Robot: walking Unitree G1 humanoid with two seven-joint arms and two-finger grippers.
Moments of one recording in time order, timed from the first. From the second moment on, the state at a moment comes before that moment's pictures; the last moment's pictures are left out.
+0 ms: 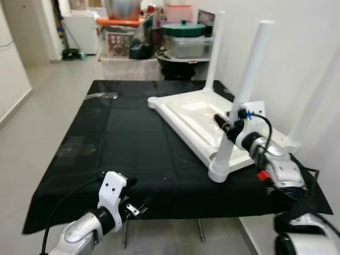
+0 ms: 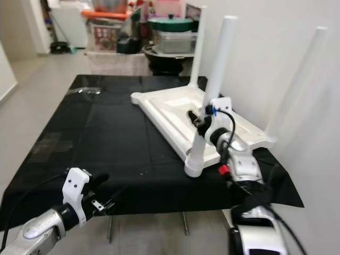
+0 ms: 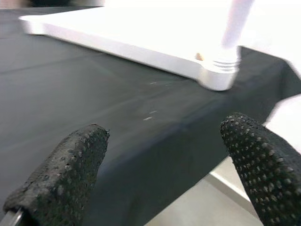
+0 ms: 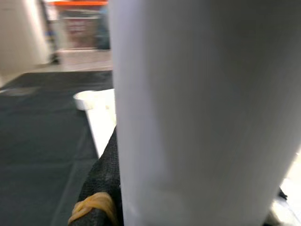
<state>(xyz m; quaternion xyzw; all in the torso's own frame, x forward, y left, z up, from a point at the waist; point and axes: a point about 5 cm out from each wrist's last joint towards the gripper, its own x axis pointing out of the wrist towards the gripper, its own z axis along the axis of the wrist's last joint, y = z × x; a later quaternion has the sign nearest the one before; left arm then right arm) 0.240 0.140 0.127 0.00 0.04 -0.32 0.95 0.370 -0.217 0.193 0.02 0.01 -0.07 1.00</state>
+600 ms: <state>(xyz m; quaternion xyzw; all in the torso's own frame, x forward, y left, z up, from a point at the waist) 0.238 0.139 0.124 -0.01 0.04 -0.32 0.95 0.353 -0.180 0.194 0.00 0.01 -0.15 0.99</state>
